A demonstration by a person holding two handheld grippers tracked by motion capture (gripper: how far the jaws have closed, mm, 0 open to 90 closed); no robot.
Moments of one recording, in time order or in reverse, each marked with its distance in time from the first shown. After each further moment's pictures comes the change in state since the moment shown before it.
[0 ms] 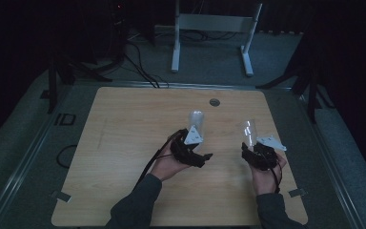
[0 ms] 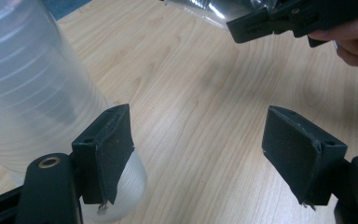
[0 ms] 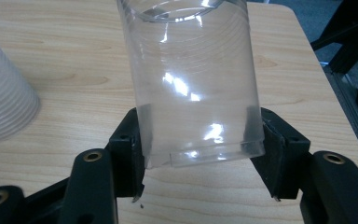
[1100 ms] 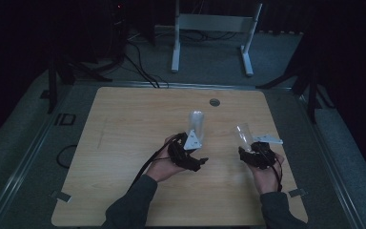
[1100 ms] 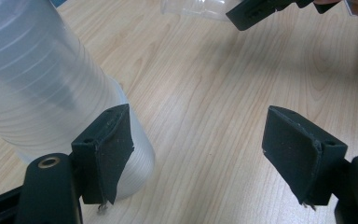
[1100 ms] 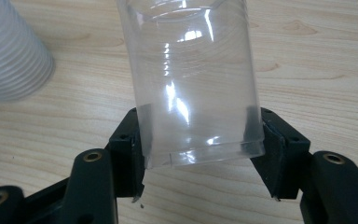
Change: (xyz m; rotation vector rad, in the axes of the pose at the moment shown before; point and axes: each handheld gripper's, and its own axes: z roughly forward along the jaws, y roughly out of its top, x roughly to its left) left arm -0.002 -0.011 -0.002 0.066 0.020 0.088; right arm -0.003 0.003 0.011 0.158 0.090 -0.032
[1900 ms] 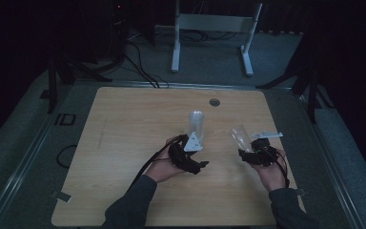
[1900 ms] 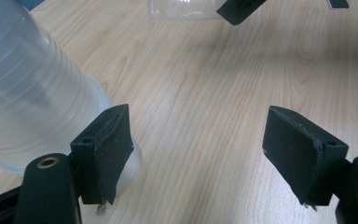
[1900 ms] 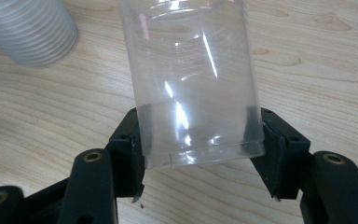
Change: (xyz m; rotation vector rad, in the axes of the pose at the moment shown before) left arm -0.003 -0.002 0.001 0.013 -0.053 0.029; right arm -0.006 0.014 -0.005 0.119 0.097 -0.106
